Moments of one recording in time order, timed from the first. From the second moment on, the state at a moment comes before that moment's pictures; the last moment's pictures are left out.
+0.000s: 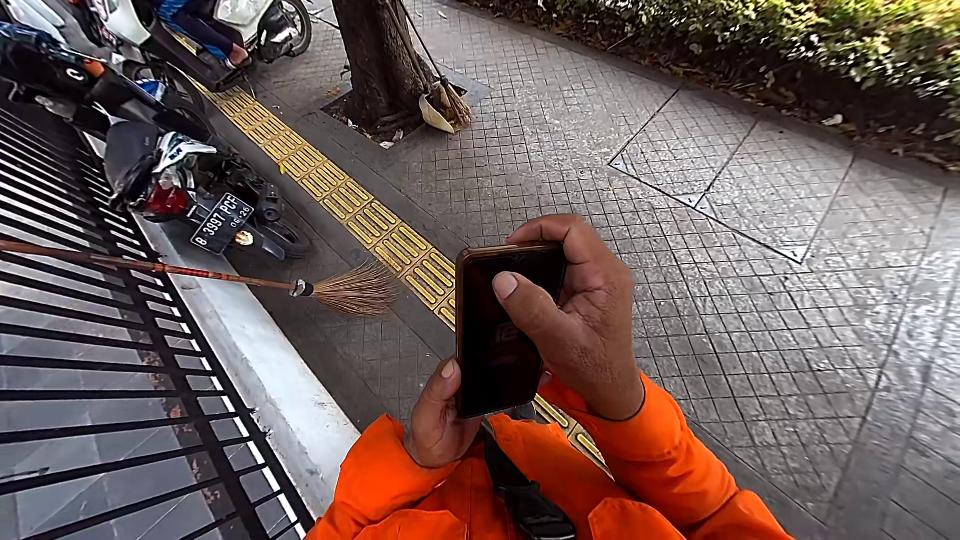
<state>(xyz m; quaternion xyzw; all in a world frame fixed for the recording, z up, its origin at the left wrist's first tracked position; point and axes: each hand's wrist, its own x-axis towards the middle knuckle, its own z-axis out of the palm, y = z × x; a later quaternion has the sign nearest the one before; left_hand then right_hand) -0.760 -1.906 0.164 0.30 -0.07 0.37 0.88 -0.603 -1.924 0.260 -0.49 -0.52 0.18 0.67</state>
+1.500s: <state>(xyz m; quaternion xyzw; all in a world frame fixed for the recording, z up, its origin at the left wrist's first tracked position) -0.764 -1.899 0.165 0.27 -0.05 0.39 0.88 -0.619 -1.931 0.237 -0.50 -0.50 0.26 0.66</state>
